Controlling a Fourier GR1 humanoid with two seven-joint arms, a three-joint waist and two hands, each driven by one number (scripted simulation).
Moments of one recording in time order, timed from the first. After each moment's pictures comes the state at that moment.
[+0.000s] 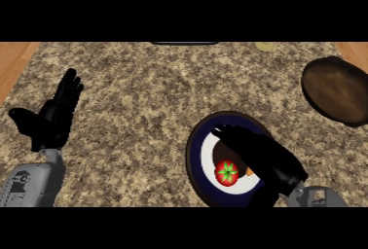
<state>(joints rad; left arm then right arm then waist) -0.24 0.24 0.07 -1.44 0.06 0.09 0.07 -0.22 -0.32 0.46 -1.85 0.57 0.53 0.38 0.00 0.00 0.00</state>
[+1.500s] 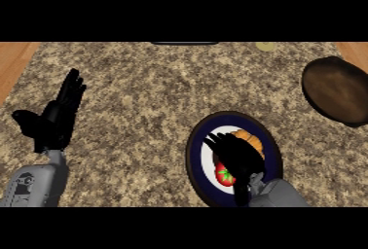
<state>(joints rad) -0.24 0.18 0.10 -1.47 0.00 0.07 0.08 -0.24 -0.15 0.51 -1.51 0.98 0.57 0.30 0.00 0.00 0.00</state>
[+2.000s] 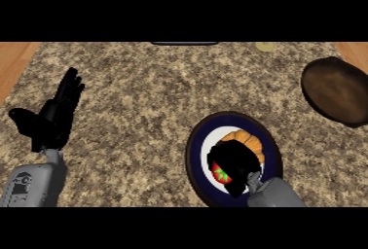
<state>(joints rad) -0.24 0.19 0.11 -1.47 0.00 0.05 0.09 -0.25 -0.15 0.53 -1.43 1.04 0.53 0.14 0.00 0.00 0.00</state>
